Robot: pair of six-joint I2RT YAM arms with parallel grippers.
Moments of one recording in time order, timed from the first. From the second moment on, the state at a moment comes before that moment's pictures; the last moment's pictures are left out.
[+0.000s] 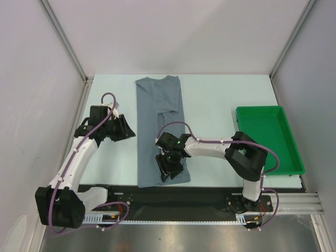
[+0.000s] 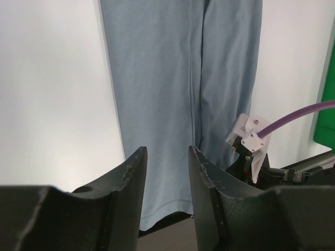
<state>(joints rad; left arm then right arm) -0.09 1.10 0.89 -0.68 0.35 -0.38 1.06 1.87 1.21 -0.59 -0.36 0.62</state>
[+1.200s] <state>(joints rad) -0.05 1.11 0.85 -0.67 0.40 -0.37 1.07 1.89 1.23 -0.60 -0.39 0.54</state>
